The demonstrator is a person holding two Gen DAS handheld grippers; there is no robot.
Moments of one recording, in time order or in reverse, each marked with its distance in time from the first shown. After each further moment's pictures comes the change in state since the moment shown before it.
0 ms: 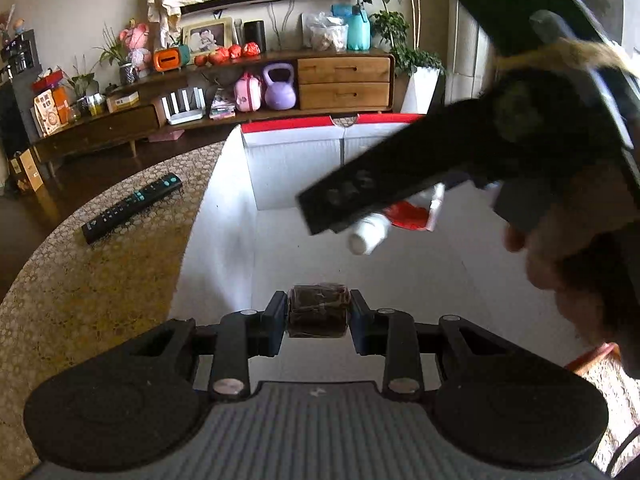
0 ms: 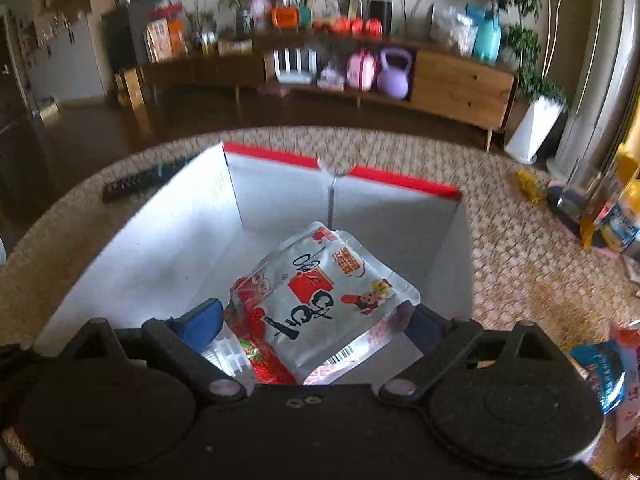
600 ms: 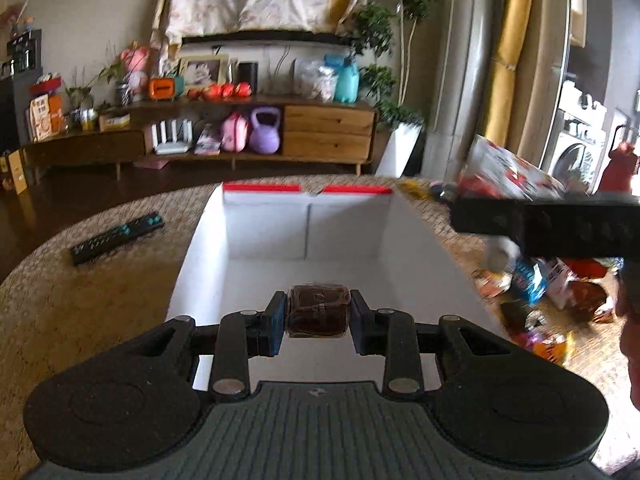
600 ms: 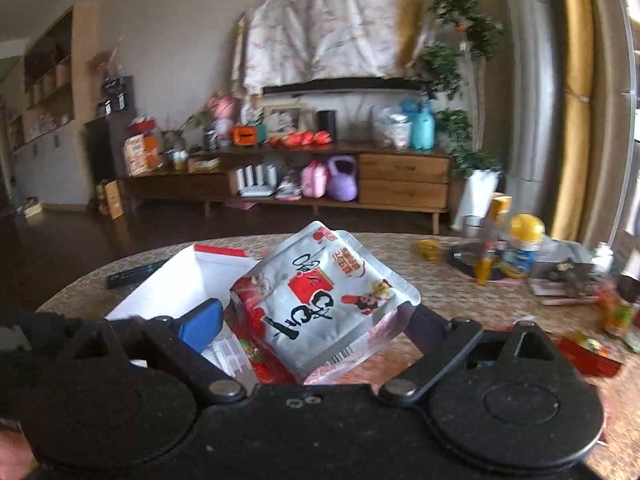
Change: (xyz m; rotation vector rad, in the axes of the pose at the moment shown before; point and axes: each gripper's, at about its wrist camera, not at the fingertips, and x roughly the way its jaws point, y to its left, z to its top) left arm -0.034 -0.002 0.012 -0.094 -0.142 -0.086; right arm -0.120 -0.070 -0.054 0.083 -0.378 -0.056
